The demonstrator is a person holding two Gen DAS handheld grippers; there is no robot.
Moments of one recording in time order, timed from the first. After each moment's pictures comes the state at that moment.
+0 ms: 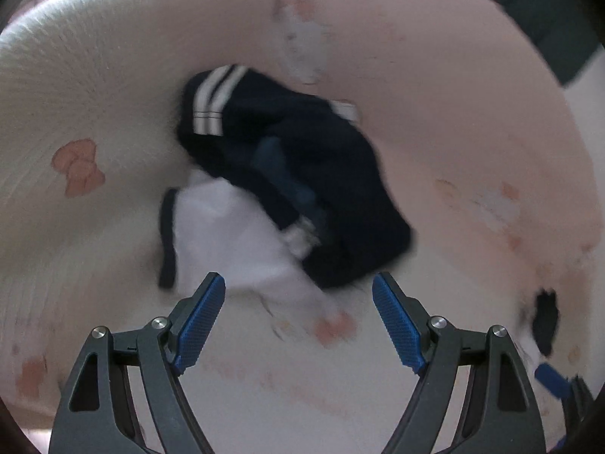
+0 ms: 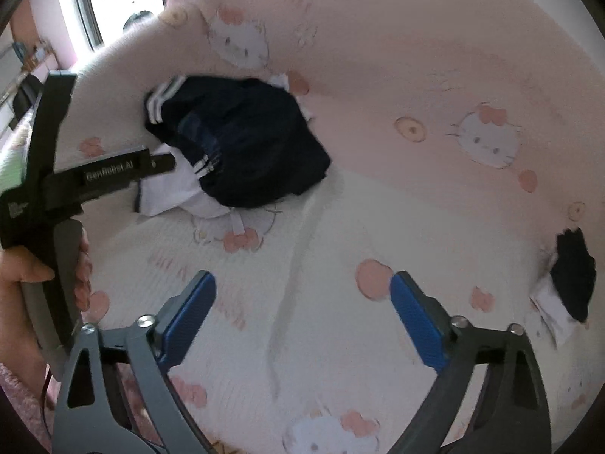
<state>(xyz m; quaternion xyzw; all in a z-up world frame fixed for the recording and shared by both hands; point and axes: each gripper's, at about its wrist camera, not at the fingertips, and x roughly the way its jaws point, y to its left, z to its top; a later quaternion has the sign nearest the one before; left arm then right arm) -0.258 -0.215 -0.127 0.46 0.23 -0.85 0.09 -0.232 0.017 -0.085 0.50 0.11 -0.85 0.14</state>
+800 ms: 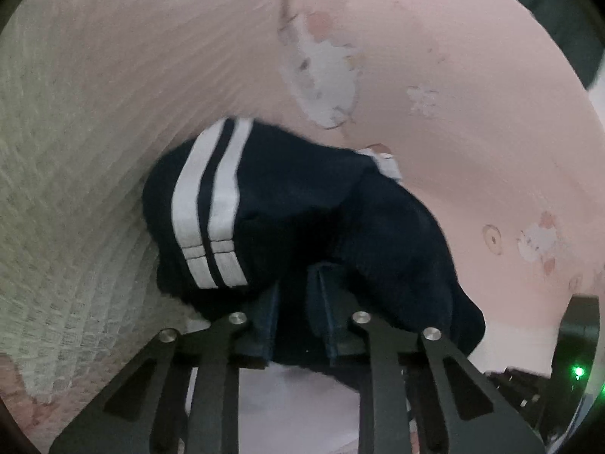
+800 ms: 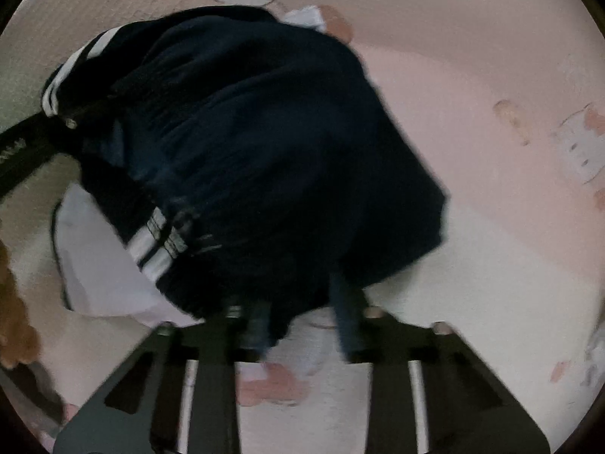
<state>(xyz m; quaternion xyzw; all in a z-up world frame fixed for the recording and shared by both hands) -0.362 -0.259 -0.156 0.40 0.17 -0.90 0.06 -0.384 -0.066 -0.211 0.56 0.11 -0.81 0.13</state>
